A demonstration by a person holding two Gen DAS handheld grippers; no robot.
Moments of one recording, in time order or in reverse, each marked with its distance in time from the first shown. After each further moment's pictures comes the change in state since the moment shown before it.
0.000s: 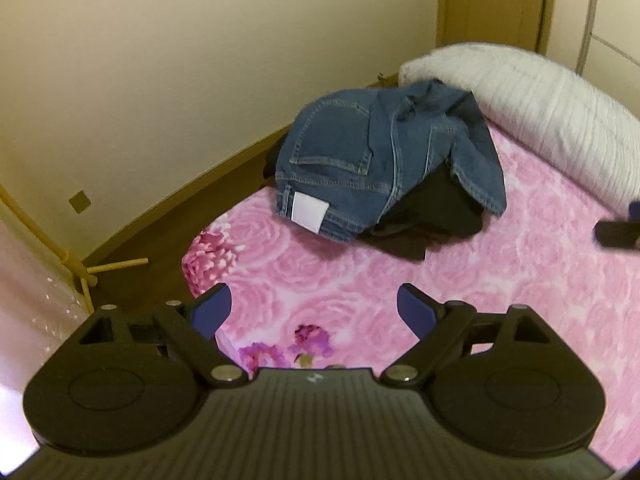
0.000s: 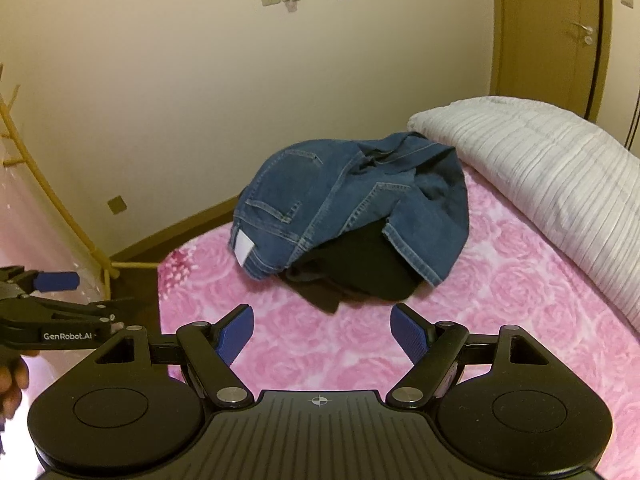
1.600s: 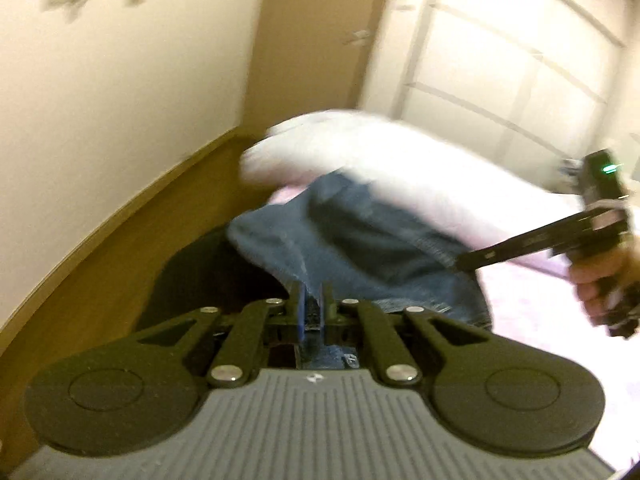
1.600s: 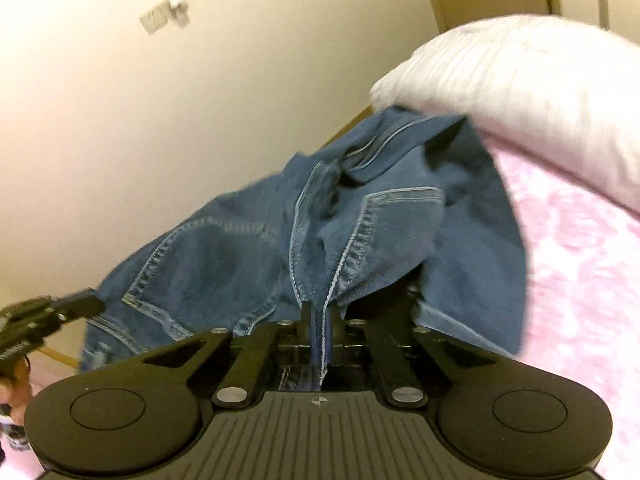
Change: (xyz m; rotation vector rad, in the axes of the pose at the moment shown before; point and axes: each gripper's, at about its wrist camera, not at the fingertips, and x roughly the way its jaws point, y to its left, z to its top) left arm 0.187 0.135 0.174 0.222 -0.251 -0.769; right arm 0.210 -0.092 0.105 0.402 0.019 0.019
